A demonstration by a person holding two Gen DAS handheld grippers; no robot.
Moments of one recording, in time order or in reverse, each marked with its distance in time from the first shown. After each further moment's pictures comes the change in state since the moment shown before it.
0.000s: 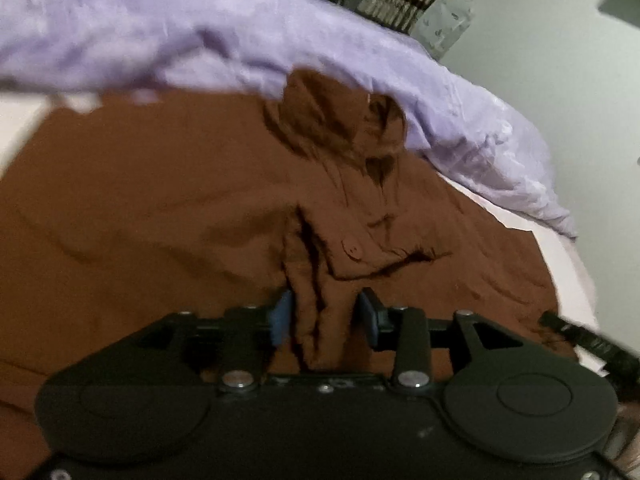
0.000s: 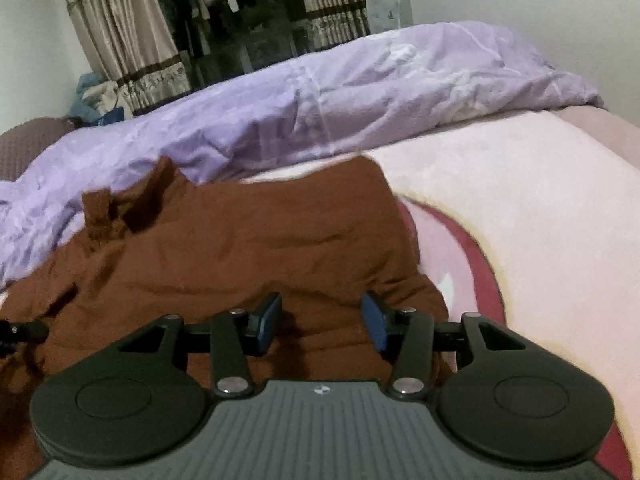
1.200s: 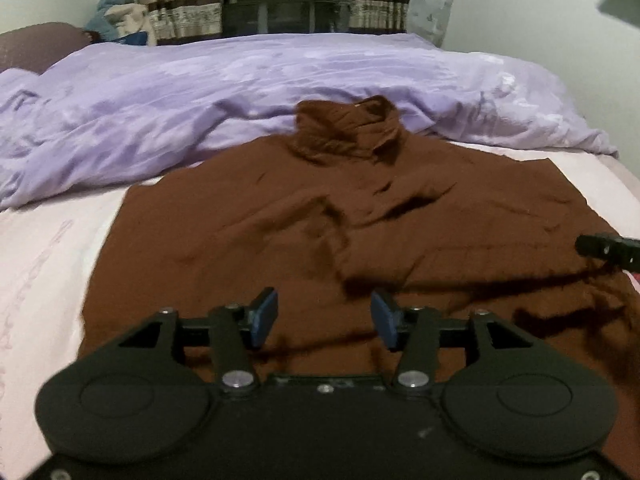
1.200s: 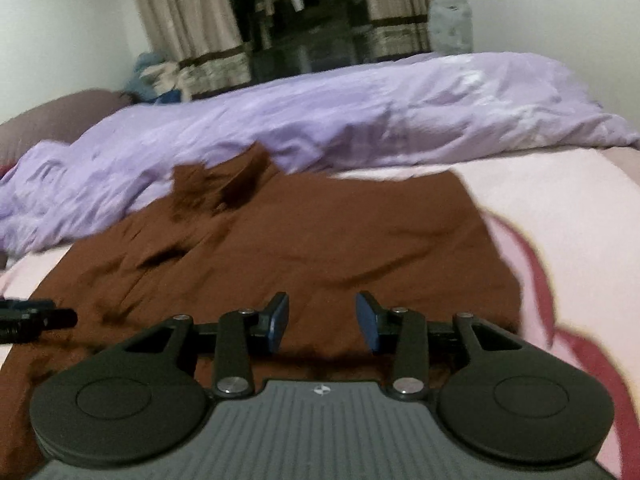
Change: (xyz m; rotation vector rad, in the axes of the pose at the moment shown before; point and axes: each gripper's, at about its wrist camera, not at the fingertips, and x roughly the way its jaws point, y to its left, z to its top) left arm -0.069 -0.033 -0.057 0.293 -0.072 0.238; right arm -0.050 0.062 -0.029 -0.144 0.013 0.114
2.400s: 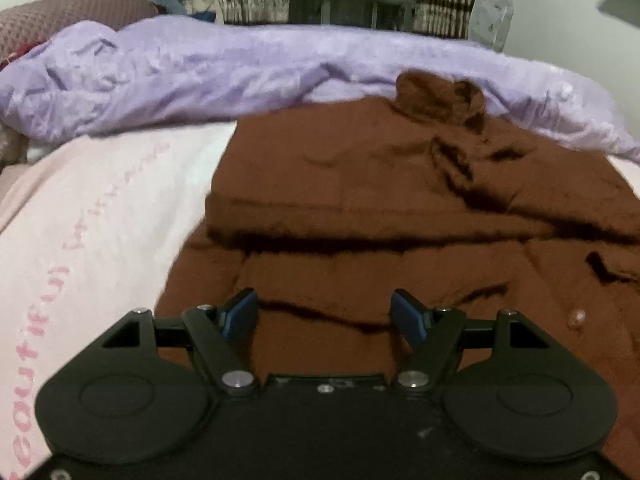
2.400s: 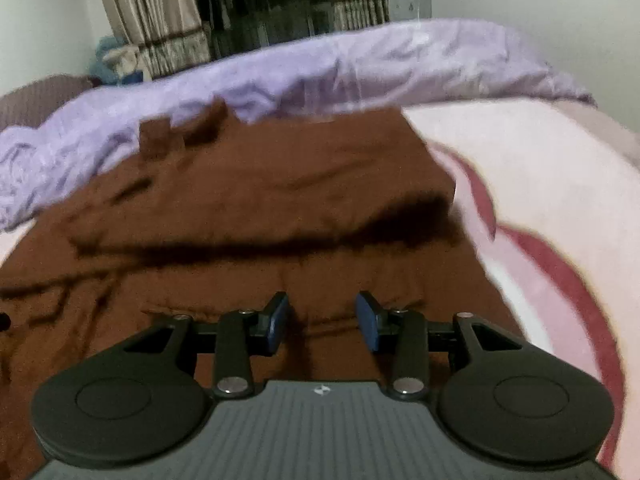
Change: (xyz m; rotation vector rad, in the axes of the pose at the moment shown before) left arm -0.033 0.070 -0.077 -0.110 0.013 0.119; right arm -0.019 -0.013 -0.053 0.055 0.069 -0.133
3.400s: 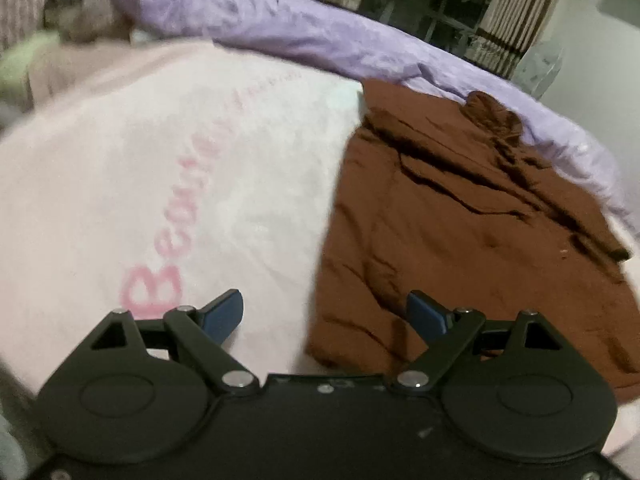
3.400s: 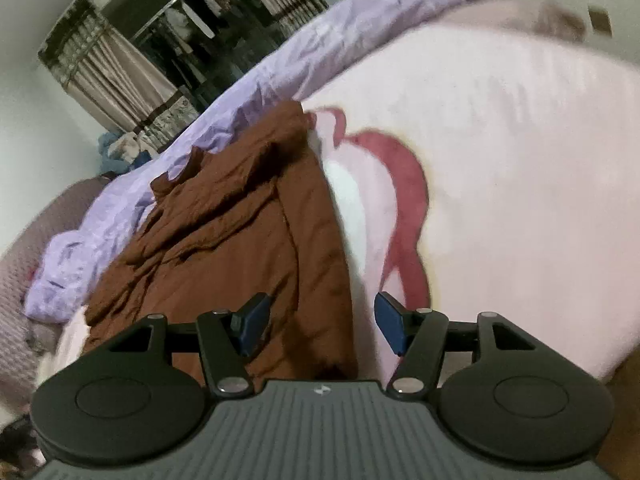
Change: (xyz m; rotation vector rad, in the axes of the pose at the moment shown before) left arm -0.118 0.131 -0.109 -0.328 0.035 -0.086; right arm -0.120 -0.156 -0.100 0.404 -0.019 0.229
